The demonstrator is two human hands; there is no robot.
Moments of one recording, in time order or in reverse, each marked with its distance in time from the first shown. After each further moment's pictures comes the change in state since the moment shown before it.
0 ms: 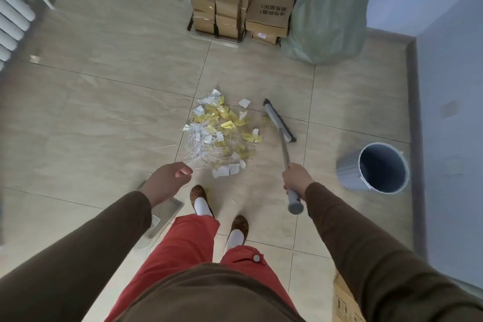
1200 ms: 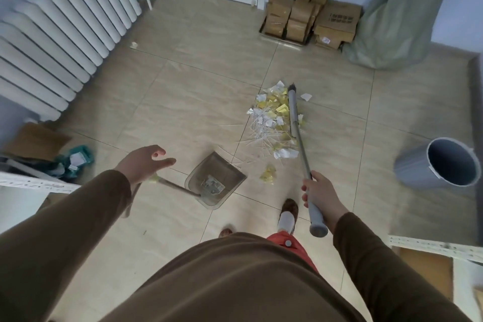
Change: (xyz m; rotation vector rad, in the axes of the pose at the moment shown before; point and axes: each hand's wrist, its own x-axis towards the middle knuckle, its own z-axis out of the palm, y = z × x) left_hand -0.247 -0.323 -0.148 0.119 0.218 -0.207; right_hand -0.265 -0.013 0.285 0.538 0.046 -0.158
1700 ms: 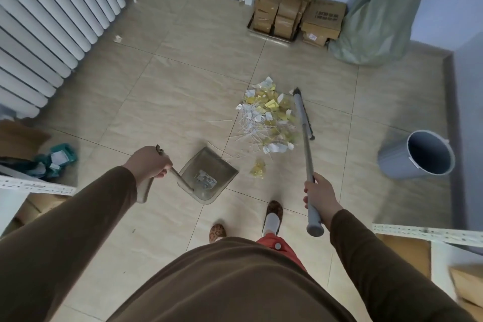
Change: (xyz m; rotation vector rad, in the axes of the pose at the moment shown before) left_hand -0.014 0.040 0.025 -0.361 -0.069 -0.183; right_hand -0.005 0.029 -0.018 -0.127 0.143 -0.003
